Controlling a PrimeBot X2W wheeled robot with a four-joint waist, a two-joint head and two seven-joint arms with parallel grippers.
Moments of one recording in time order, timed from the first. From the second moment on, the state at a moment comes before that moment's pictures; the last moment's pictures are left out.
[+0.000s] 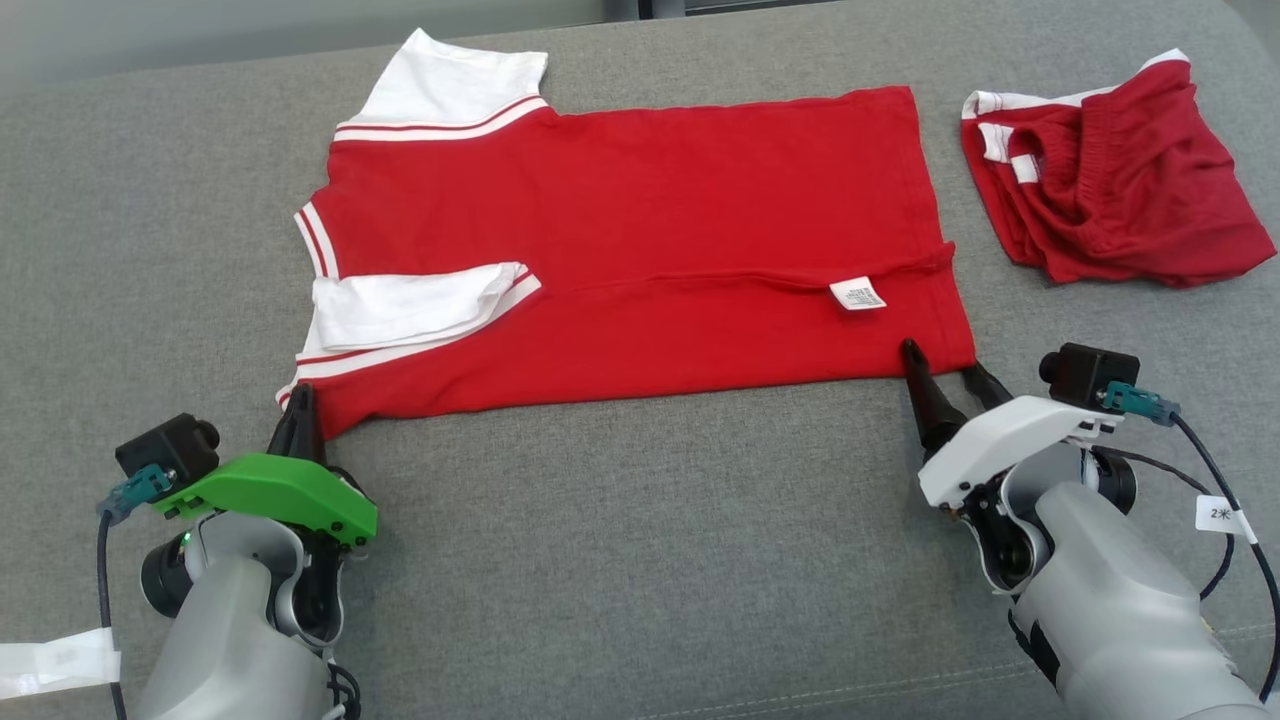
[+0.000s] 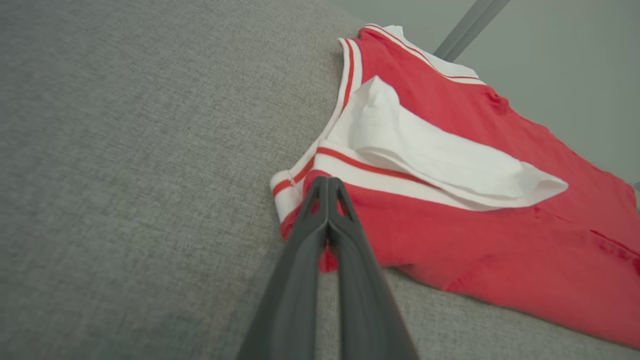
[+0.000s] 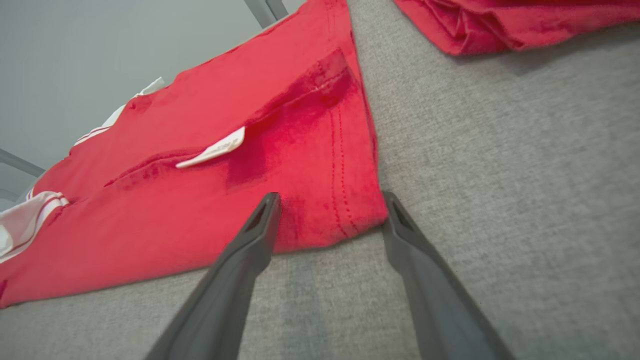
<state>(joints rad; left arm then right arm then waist) -0.43 0.03 -0.10 0.75 -0.66 -0.05 -0.20 -0.47 -0.10 0.35 0.87 0.64 0.12 -0.25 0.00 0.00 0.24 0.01</state>
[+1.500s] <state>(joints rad) -0.33 0.03 -0.11 0.76 -0.67 -0.03 -0.23 -0.42 -0.10 0.40 0.72 0.80 0.12 -0.25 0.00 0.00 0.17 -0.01</state>
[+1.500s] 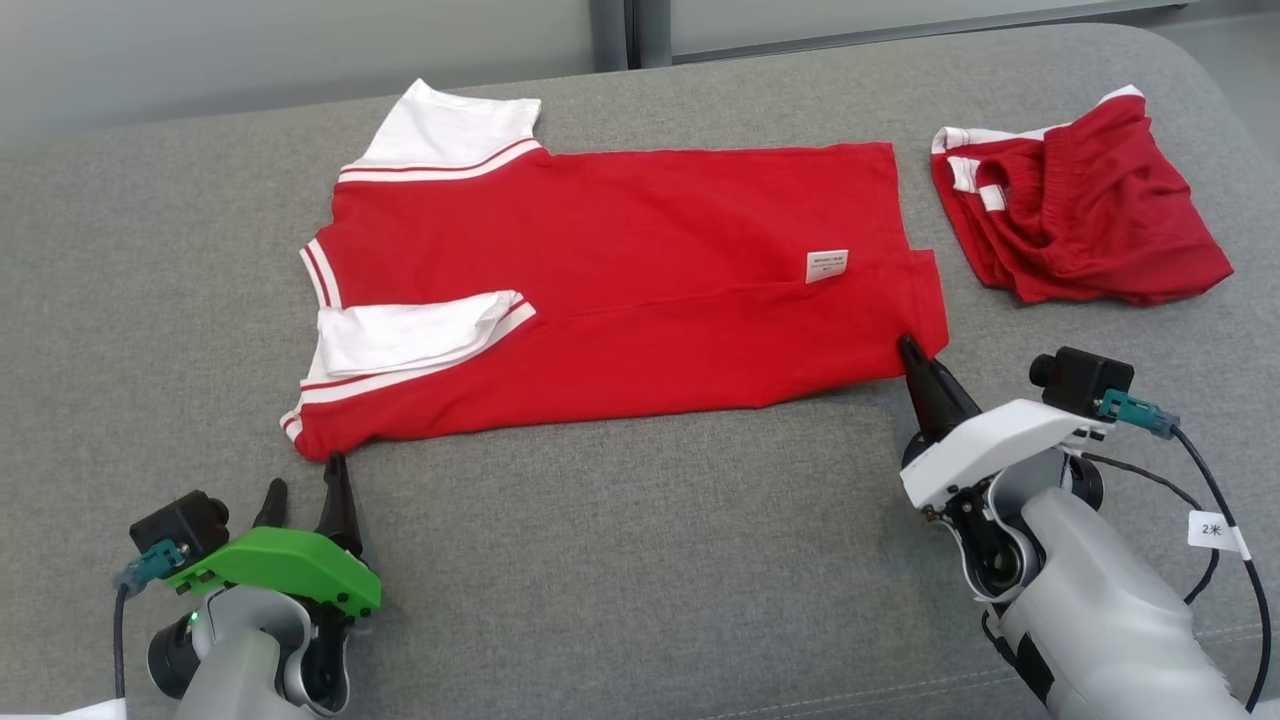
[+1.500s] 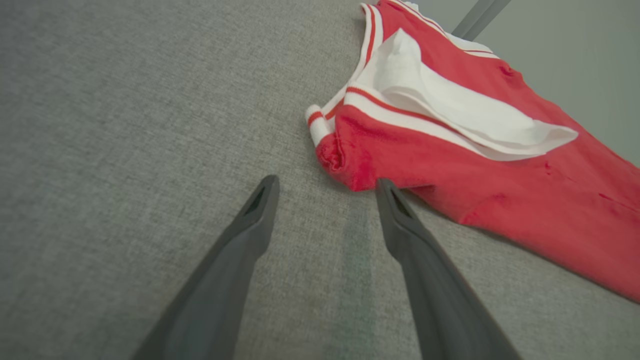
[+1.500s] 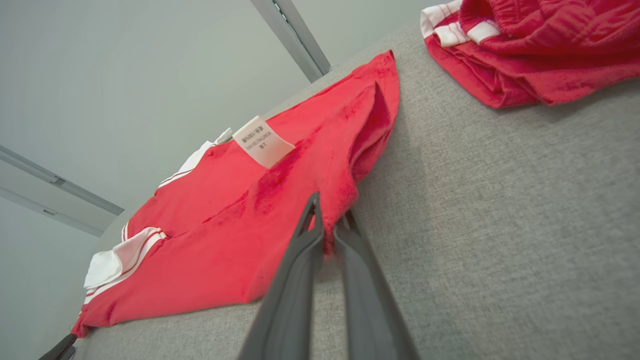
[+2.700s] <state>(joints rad) -0.42 0.02 -0.10 0.78 -0.69 -0.05 -0.25 -0.42 -0.16 0.44 0.70 0.82 0.12 -0.24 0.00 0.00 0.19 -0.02</state>
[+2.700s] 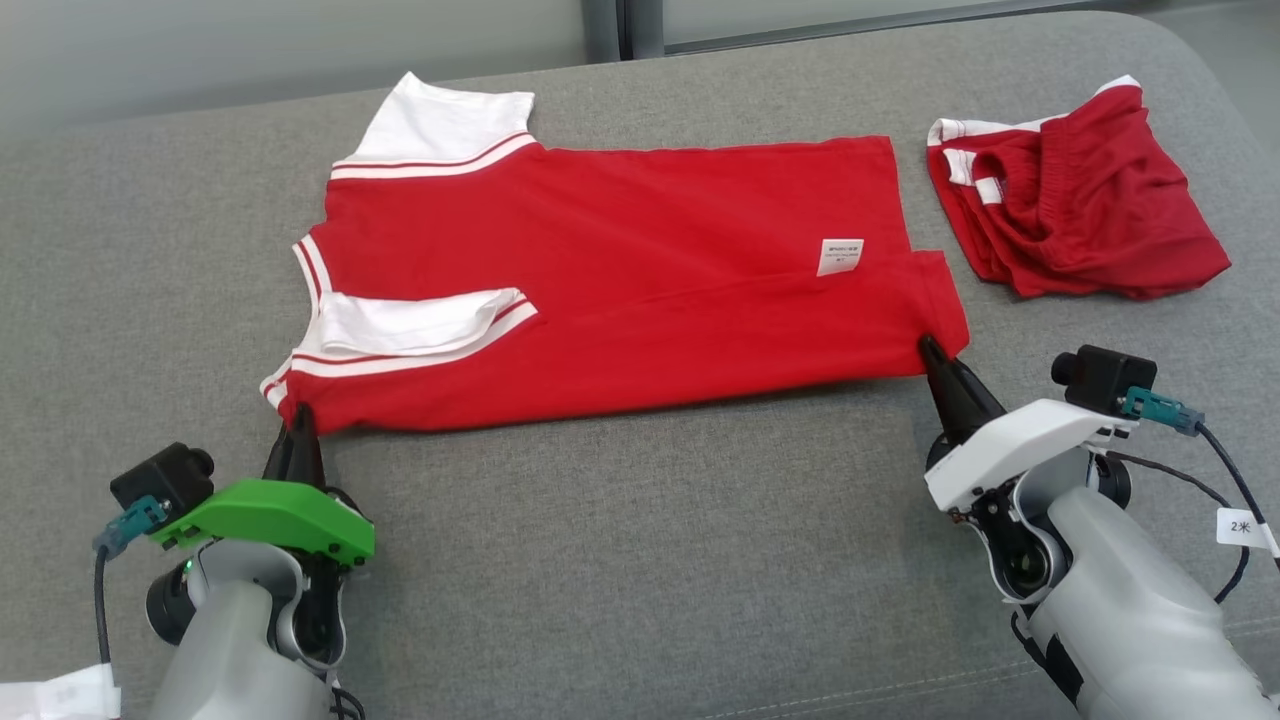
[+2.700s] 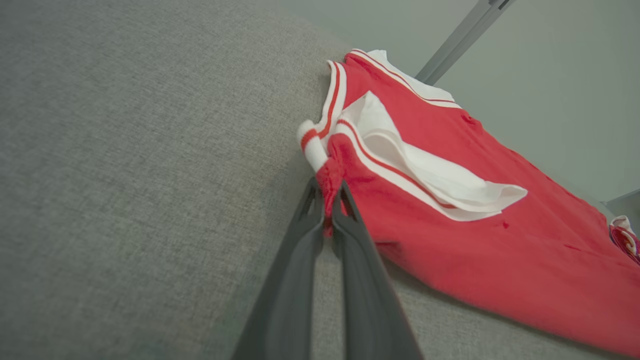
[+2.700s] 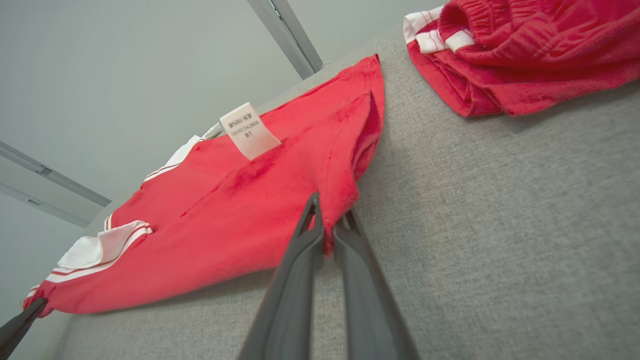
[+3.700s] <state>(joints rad) -0.03 0.03 -0.13 0.48 -0.74 -0.03 -0.25 -0.17 -0.19 0.49 0.65 0.86 0.12 -0.23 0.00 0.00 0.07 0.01</state>
